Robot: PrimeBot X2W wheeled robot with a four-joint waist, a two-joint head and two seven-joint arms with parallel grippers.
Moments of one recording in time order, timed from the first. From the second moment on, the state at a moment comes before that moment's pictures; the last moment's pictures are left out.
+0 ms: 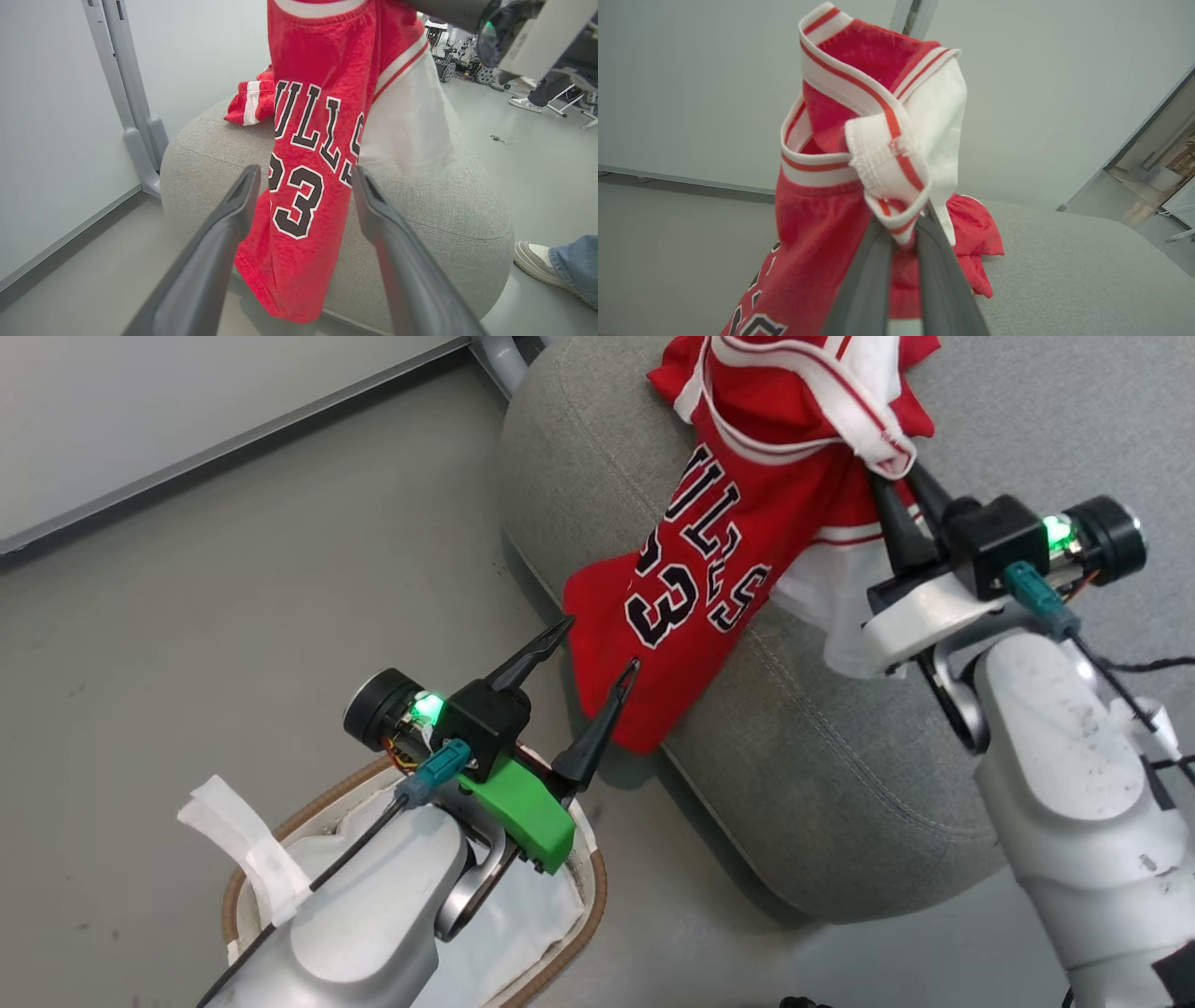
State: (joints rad) left arm -0.60 0.22 -0.84 0.40 -0.47 -0.09 -0.26; right arm -0.68 -0.13 0.18 0.42 -0.03 0.13 -0.26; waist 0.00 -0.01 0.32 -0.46
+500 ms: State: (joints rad) left arm -0.62 0.18 -0.85 0.33 -0.41 -0.09 -0.26; right arm -1.15 -0.51 0.03 0.50 -0.05 0.13 -0.26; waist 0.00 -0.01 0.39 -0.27
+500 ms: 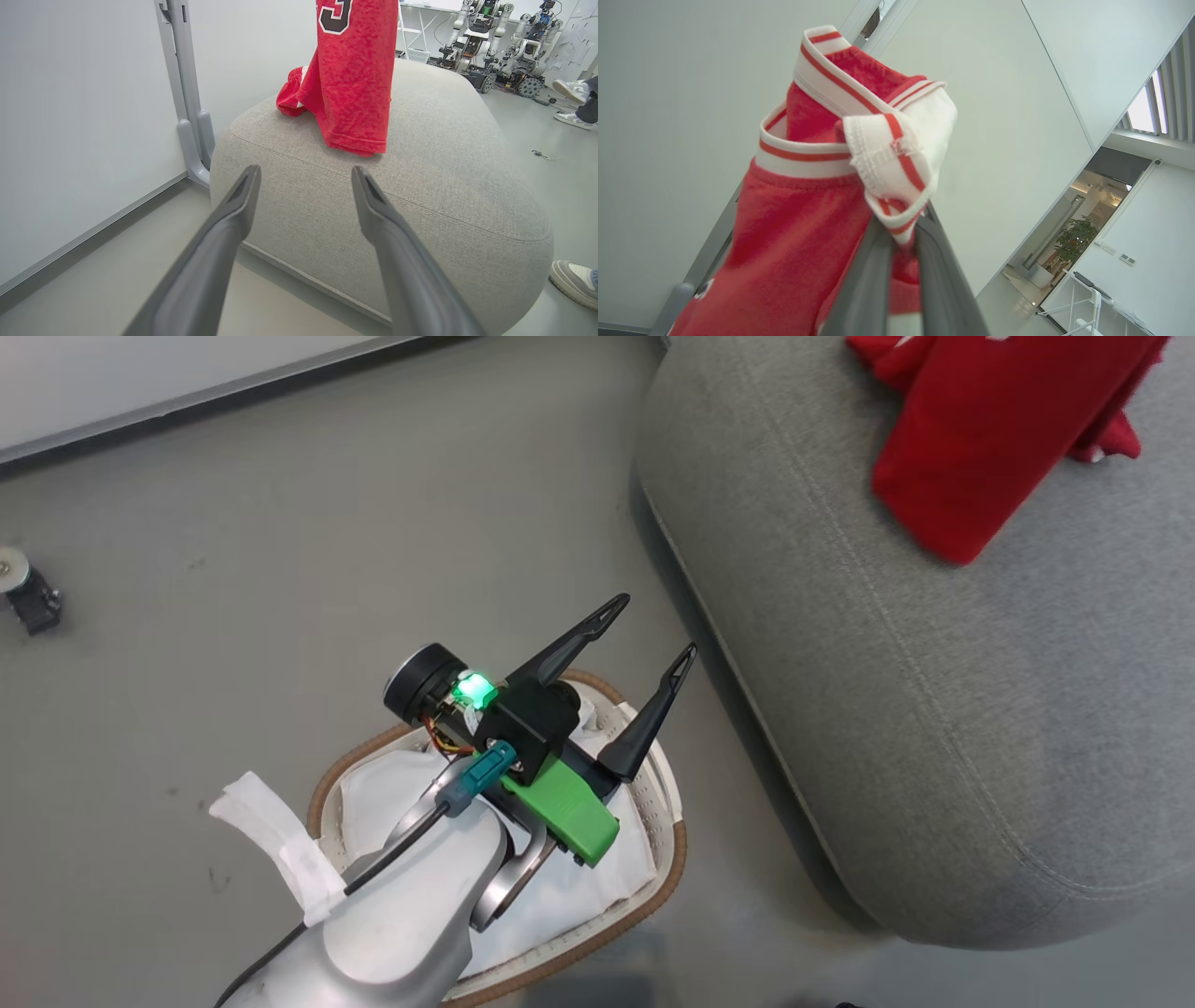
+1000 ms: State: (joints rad) left arm -0.67 0.17 -0.84 0.30 -0.36 -0.08 -0.26; right arm -1.04 -0.57 -0.17 0.78 -0.11 0.13 -0.26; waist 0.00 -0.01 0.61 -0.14
